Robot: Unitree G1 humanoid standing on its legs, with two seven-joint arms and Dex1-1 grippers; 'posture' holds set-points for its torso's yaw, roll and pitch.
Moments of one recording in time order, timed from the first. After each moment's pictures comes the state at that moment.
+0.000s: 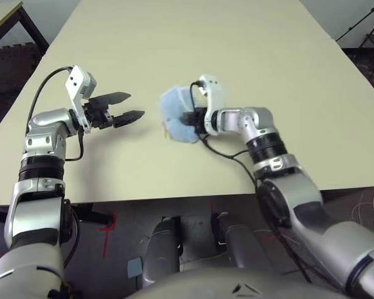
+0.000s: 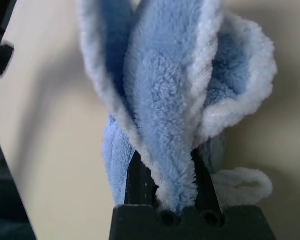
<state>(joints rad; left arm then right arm) -0.72 0.72 0.12 0.71 -0.31 0.12 -1.23 -0.92 0.13 -0.05 0.49 0.39 1.15 0.36</state>
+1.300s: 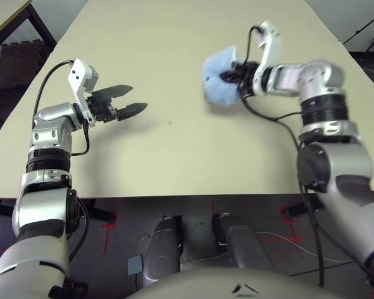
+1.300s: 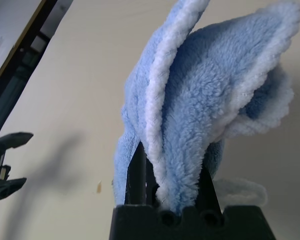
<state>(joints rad) -0.79 0.68 0.13 0.80 -0.27 0.06 -1.23 -1.25 -0.37 -0.29 0.76 0.45 1.06 0.42</state>
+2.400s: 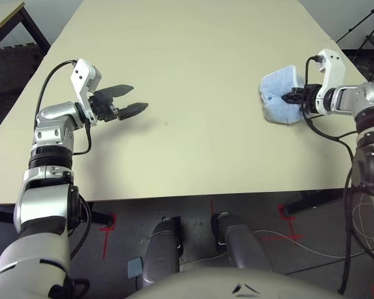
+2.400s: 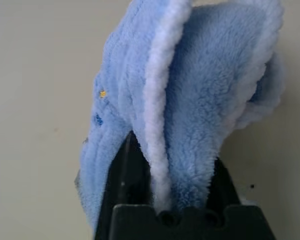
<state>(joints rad) -0.82 0.67 0.12 0.84 -0.25 0.03 -1.22 -1.12 -0.61 -0.09 1.08 0.15 0.70 0.72</state>
